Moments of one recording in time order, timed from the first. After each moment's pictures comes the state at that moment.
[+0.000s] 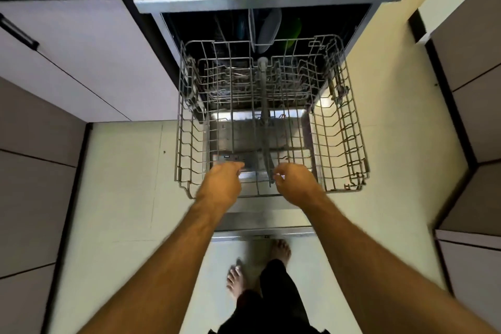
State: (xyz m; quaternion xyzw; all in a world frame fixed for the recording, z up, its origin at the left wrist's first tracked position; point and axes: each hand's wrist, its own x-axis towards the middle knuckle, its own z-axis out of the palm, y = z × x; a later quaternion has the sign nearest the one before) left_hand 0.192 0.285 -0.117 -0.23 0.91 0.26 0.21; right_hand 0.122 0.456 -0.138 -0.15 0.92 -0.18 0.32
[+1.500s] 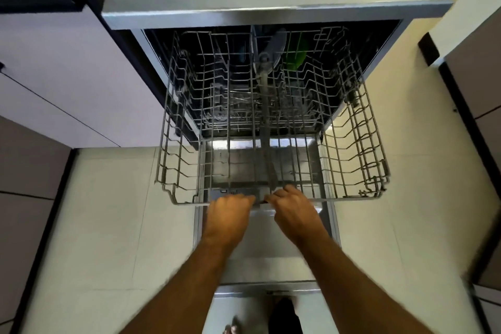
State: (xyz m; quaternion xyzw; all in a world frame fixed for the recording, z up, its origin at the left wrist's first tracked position) left_hand 0.117 0.279 -0.213 -0.08 0.97 0.06 0.21; right_hand 0.058 0.425 -0.227 -0.36 0.91 -0.08 0.20
